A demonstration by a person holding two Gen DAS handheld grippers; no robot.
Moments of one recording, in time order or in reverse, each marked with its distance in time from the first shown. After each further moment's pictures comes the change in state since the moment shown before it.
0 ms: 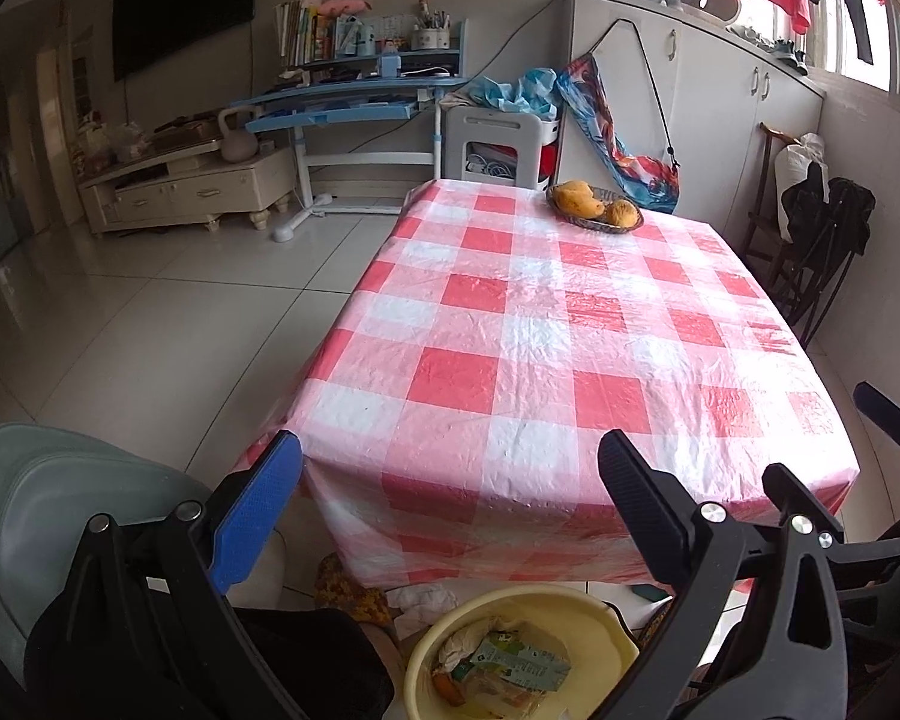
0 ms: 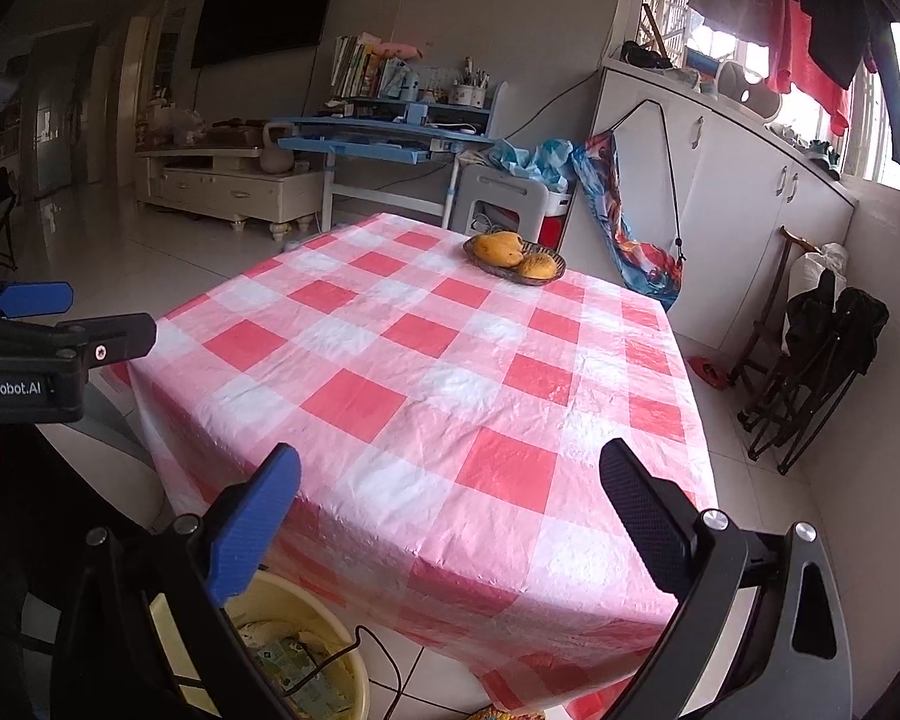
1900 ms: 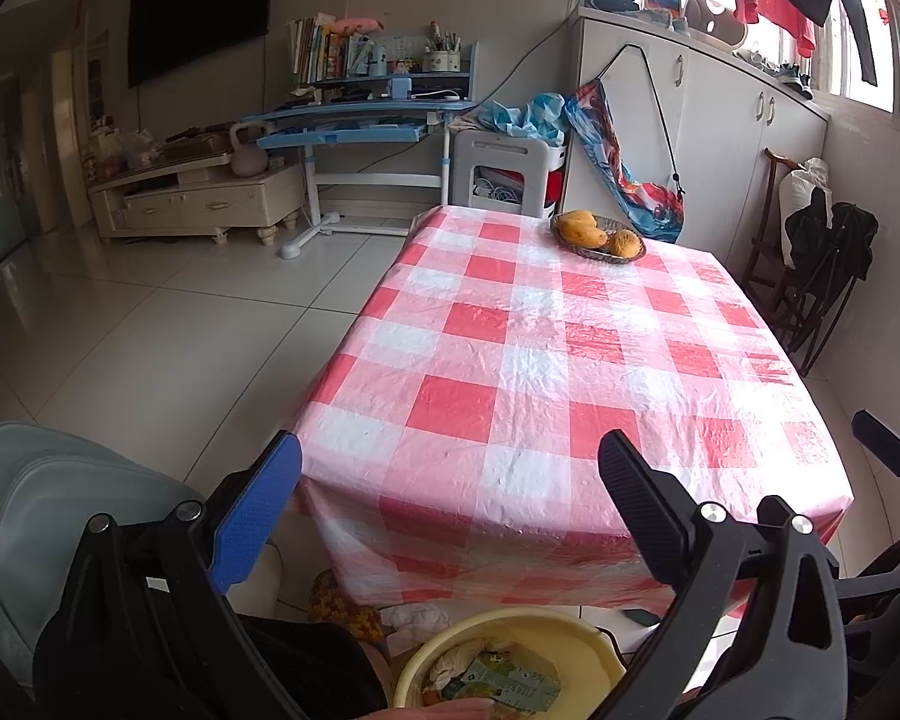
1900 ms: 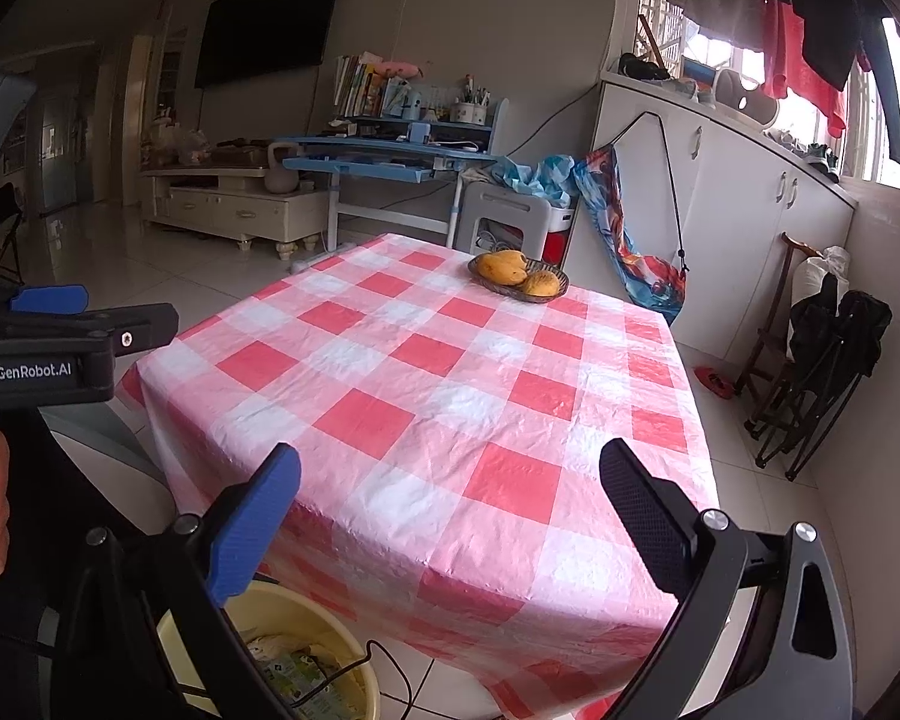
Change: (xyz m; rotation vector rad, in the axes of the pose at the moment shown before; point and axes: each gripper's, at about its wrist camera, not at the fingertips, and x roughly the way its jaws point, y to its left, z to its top) left arm -0.008 -0.002 0.006 -0.027 -0.055 0.004; right arm -0.007 0.002 0.001 0.017 -0.034 0.019
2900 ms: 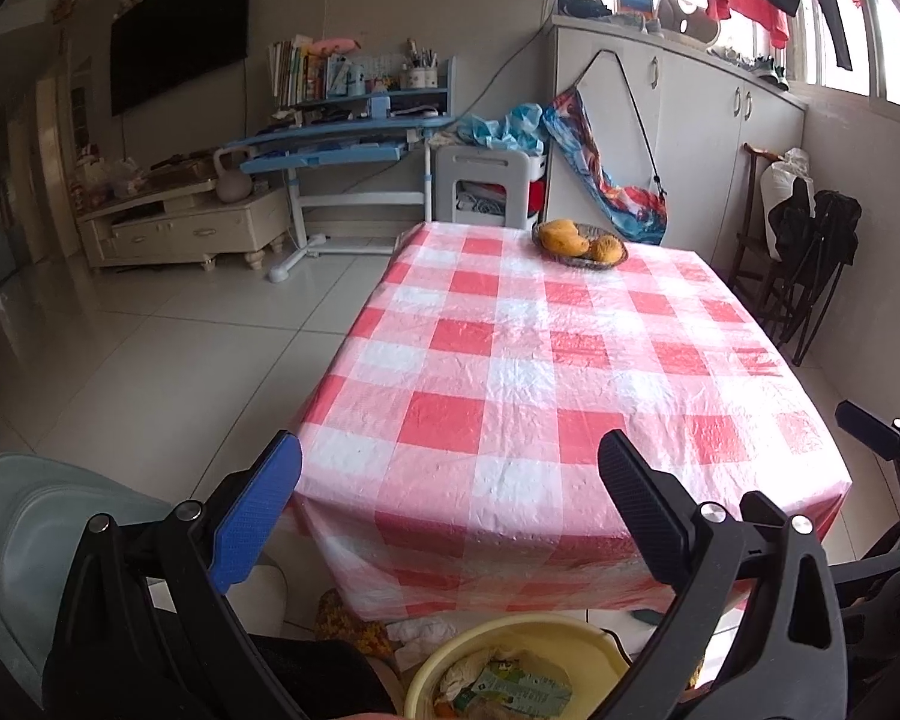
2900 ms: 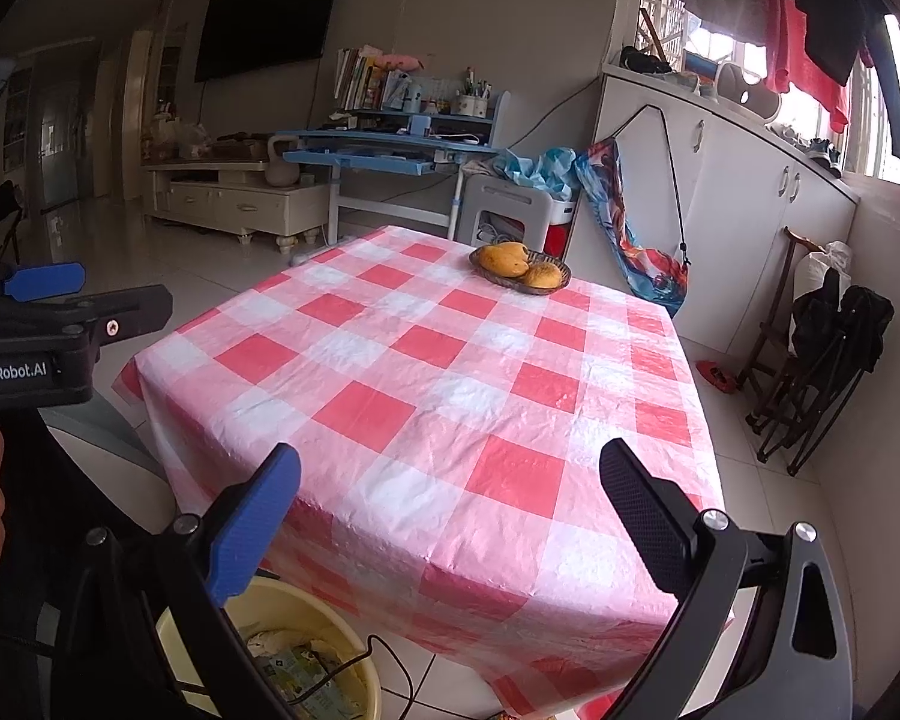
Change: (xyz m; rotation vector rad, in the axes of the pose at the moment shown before) left arm -0.006 -0.005 0.002 0.058 -0.031 -0.018; right arm 0.004 0.000 -0.003 0.002 0.018 0.007
